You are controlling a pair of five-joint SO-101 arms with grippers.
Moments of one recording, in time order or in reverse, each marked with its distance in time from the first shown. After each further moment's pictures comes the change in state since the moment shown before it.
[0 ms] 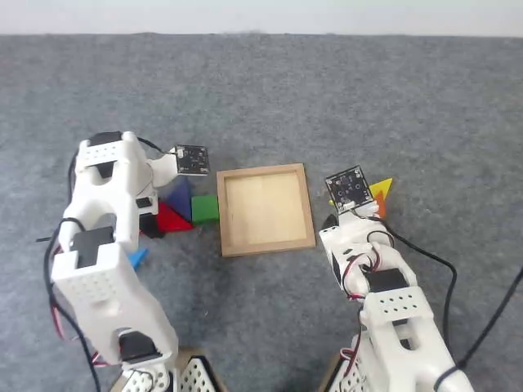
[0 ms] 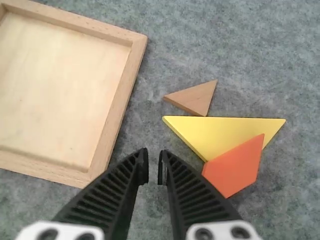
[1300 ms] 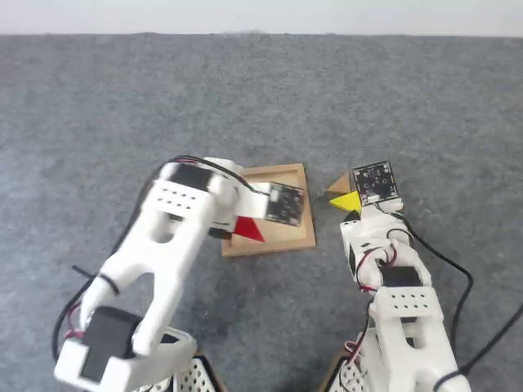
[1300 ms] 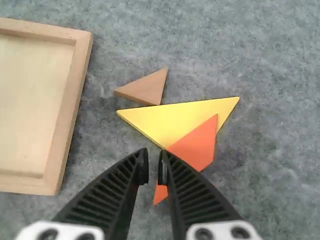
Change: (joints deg) left arm 32.4 -34.9 26.1 -10.1 7.8; right arm 8.5 0.0 -1.9 2.7 -0.3
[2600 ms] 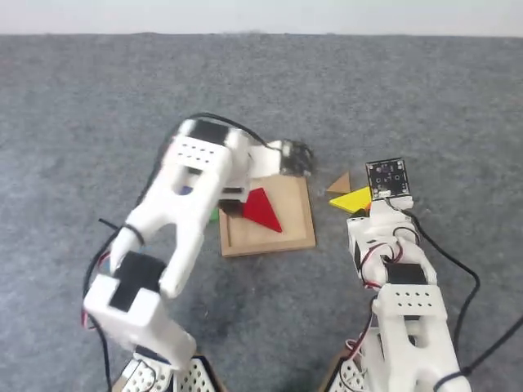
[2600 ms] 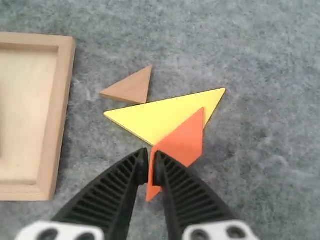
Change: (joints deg) left arm -3.2 17.1 -26.7 14.3 13.6; right arm 2.1 0.0 -1.7 2.1 -3.3
